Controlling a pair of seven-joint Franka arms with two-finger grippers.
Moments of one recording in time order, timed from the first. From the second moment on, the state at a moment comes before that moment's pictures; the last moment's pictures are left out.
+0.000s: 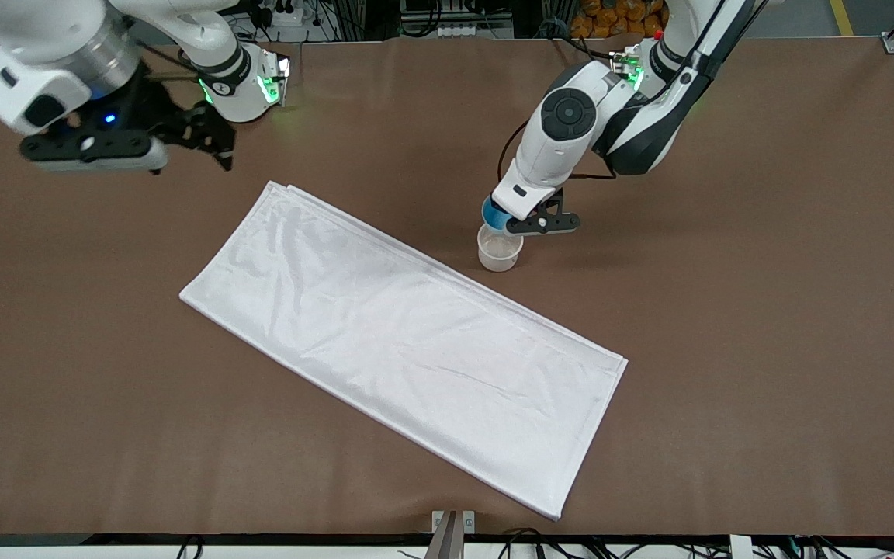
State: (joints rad) left arm -0.19 0.26 -0.58 -2.07 0.02 2.25 -0.85; right arm 0.09 0.04 0.23 -1.42 0.02 1.46 0.27
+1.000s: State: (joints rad) left arm -0.14 0.36 -0.56 -1.97 0.19 2.32 -0.89; right arm 0.07 0.04 0.01 -1.54 0.02 1.61 0.02
